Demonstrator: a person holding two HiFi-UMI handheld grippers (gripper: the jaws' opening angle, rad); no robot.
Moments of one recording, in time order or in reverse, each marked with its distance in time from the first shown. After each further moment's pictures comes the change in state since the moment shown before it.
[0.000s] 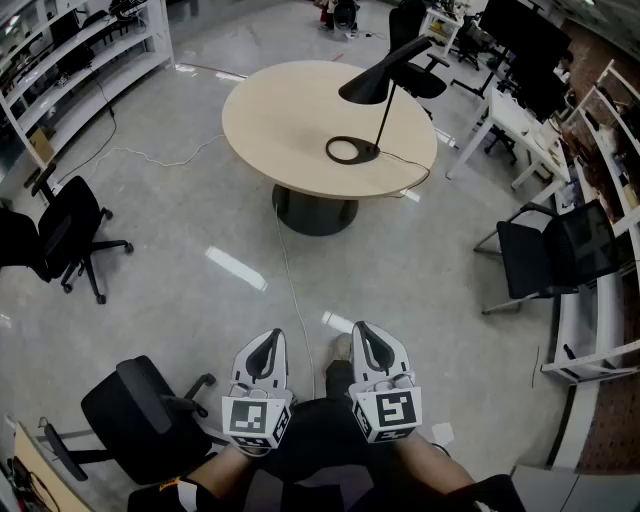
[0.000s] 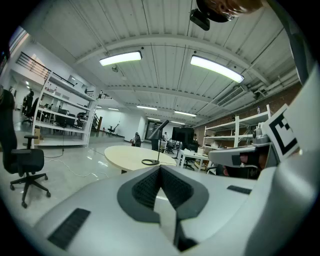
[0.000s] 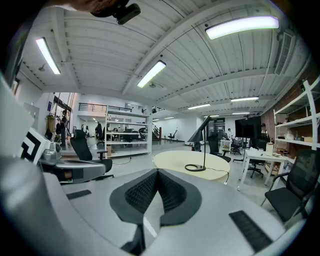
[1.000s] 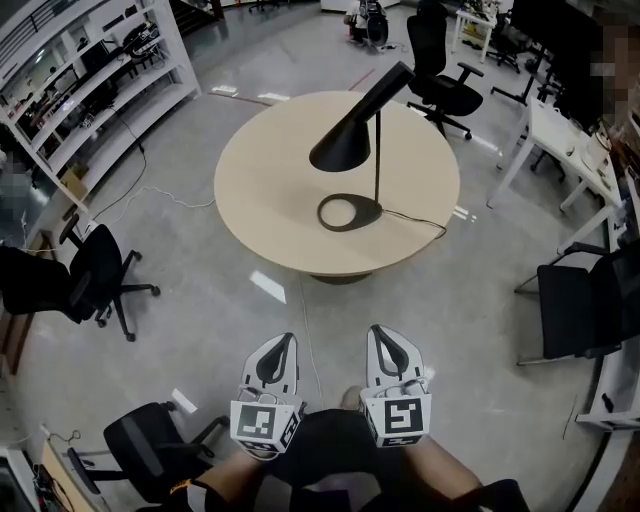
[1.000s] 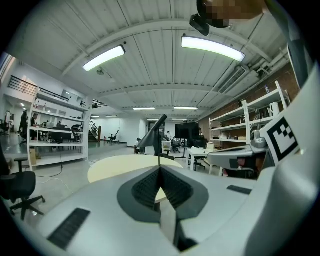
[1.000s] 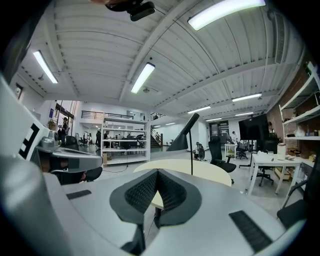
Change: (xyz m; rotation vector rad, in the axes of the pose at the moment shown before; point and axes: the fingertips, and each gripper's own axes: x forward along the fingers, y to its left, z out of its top) left arm 0.363 -0.099 0.081 0.141 -0.002 0.057; right arm 0.197 -0.337 0.055 0.010 -0.077 0.038
